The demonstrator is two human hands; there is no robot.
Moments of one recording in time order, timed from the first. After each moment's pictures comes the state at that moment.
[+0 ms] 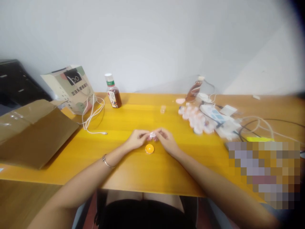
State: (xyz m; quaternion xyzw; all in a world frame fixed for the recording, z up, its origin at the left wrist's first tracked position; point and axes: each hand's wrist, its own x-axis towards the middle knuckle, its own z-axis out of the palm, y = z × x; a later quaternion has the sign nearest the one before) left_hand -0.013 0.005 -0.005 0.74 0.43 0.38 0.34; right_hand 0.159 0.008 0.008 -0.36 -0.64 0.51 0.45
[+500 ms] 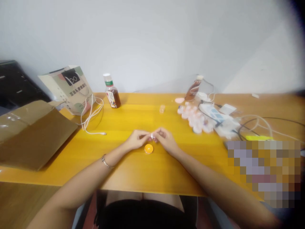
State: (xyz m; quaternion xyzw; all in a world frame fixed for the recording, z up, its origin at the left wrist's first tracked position) left_hand -0.011 0.002 0.001 0.75 0.41 0.37 0.36; right_hand 0.161 0.012 0.005 -0.36 -0.62 0.55 0.43
